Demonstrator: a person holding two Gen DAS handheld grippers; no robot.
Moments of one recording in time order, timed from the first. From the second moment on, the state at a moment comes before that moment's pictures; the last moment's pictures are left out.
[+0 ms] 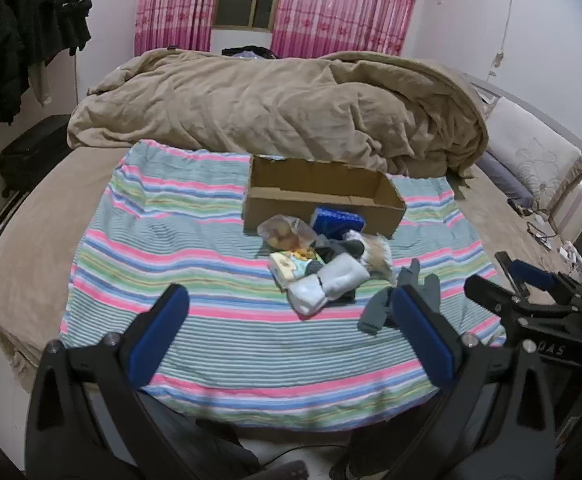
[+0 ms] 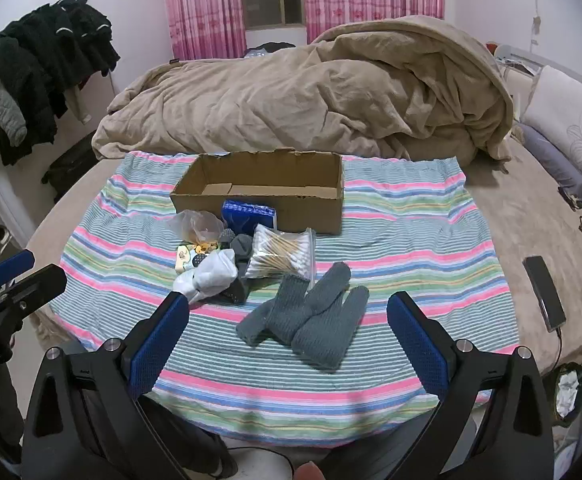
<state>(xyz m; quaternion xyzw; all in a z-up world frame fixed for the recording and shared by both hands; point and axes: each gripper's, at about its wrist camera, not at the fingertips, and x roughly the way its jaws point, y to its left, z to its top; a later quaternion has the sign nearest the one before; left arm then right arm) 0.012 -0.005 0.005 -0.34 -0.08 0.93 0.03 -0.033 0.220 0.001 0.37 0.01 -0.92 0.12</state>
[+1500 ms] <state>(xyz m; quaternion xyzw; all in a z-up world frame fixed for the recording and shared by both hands) 0.009 -0.003 0.006 -0.35 -0.09 0.93 0.03 -0.038 0.222 -0.005 0.38 0.00 -0.92 0.12</state>
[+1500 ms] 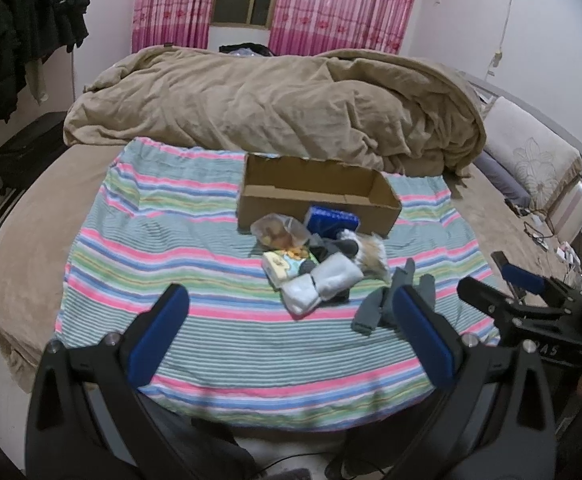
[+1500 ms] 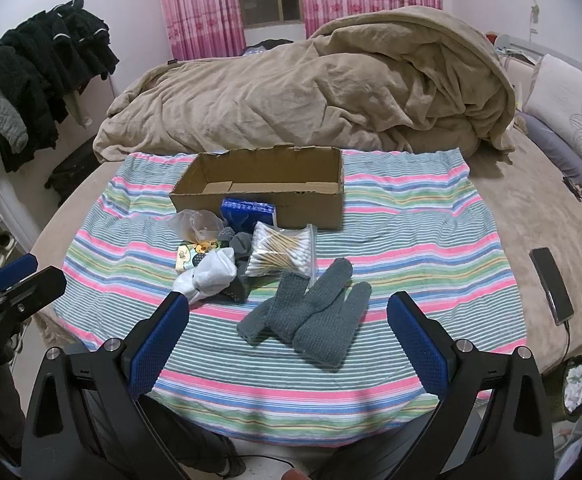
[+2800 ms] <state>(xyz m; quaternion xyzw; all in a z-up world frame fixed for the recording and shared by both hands) 0.008 0.001 0.008 -0.35 -0.09 0.93 0.04 -0.041 0.217 -0.009 0.38 0.00 -0.92 0.12</state>
